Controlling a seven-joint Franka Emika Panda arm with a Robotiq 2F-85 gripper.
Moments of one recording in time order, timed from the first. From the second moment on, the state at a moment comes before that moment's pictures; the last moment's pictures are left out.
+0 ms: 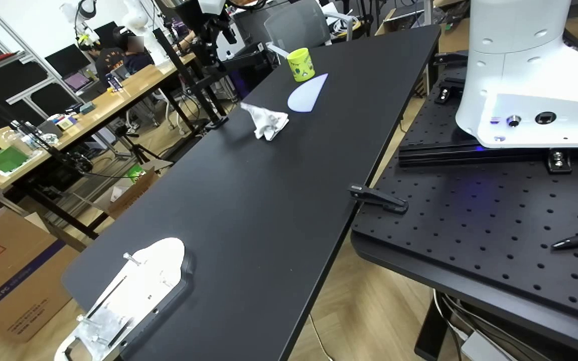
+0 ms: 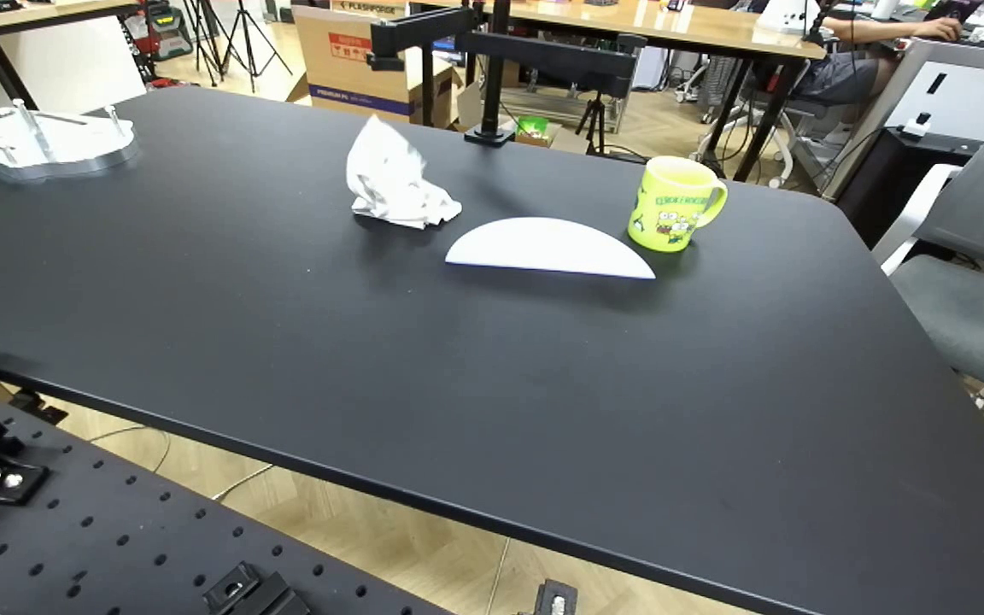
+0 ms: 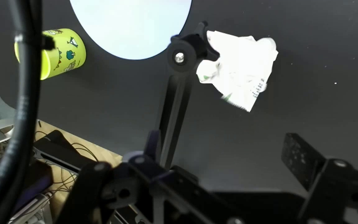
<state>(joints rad) 0.11 0.06 0.15 -2.21 -0.55 2.36 0.34</state>
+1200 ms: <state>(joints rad) 0.25 0.31 0.08 -2.20 -0.66 2.52 0.66</state>
